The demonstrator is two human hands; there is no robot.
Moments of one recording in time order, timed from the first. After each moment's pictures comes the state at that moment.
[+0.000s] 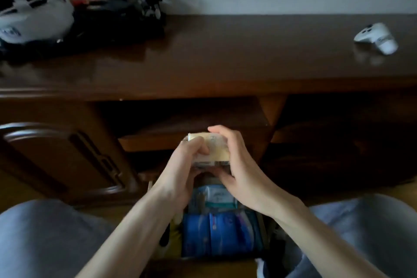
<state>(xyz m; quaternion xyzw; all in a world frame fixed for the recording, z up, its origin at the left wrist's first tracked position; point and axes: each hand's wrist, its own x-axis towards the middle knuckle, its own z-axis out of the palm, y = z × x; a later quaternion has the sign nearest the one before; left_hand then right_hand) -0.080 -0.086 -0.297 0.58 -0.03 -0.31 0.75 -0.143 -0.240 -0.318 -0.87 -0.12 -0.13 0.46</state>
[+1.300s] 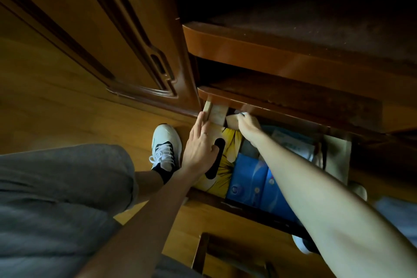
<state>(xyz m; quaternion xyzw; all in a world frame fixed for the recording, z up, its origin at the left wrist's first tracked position) -0.020 0.033 -0.635 0.93 -0.03 -0.17 0.33 0.056 -0.139 -0.673 -0.81 0.28 0.28 0.43</state>
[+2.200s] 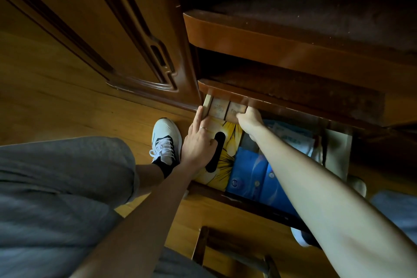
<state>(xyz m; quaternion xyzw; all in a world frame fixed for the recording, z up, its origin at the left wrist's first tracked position) -0.025 0.036 -0.648 0.94 -0.03 -0.16 0.30 0.051 -0.139 -0.673 -0.84 0.28 0.24 0.40</state>
